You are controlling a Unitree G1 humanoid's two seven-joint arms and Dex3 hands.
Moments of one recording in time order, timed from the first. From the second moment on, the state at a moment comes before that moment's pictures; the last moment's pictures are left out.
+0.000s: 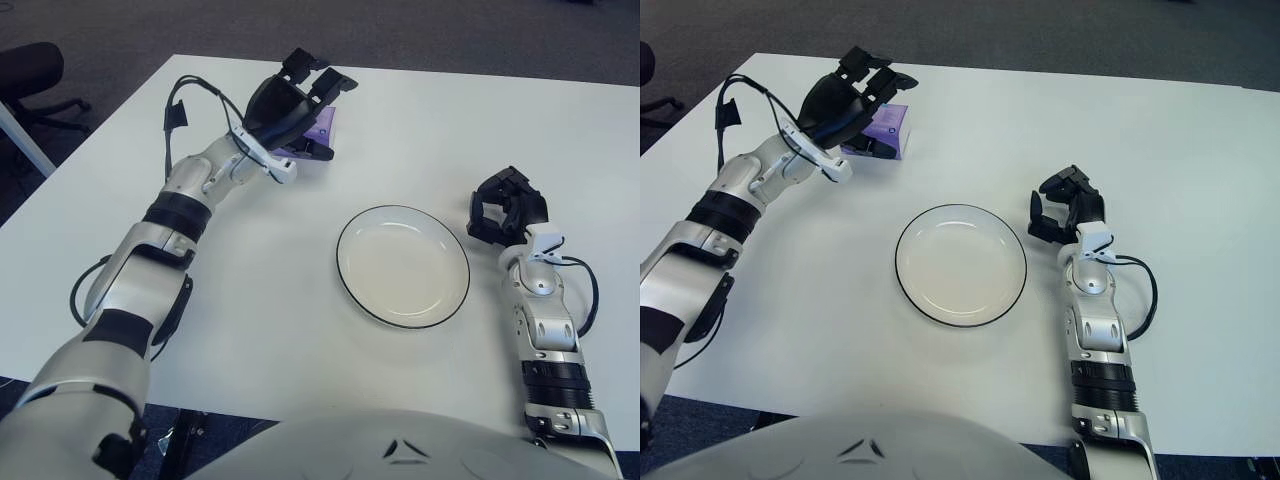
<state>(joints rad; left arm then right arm) -0.94 0.44 -0.41 0.74 0.96 -0.62 0.37 -0.05 -0.19 -0.11 -0.06 0.03 0.04 -0.20</state>
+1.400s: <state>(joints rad) -1.13 0.33 -0.57 1.28 0.94 -0.53 0.27 -0.03 -0.19 -0.08 -0.08 -0.02 0.04 -0.22</state>
